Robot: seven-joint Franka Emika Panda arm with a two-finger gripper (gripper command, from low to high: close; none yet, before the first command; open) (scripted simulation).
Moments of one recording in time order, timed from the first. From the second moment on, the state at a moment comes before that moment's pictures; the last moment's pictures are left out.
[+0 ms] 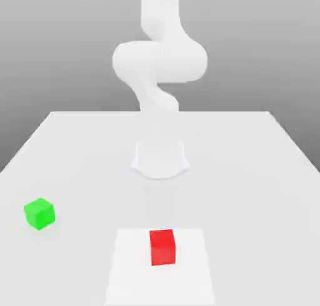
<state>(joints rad) 0.00 -0.72 0.00 -2.35 -0.01 2.35 0.79</state>
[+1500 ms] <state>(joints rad) -0.22 -0.03 -0.15 -2.77 -0.04 2.74 0.70</state>
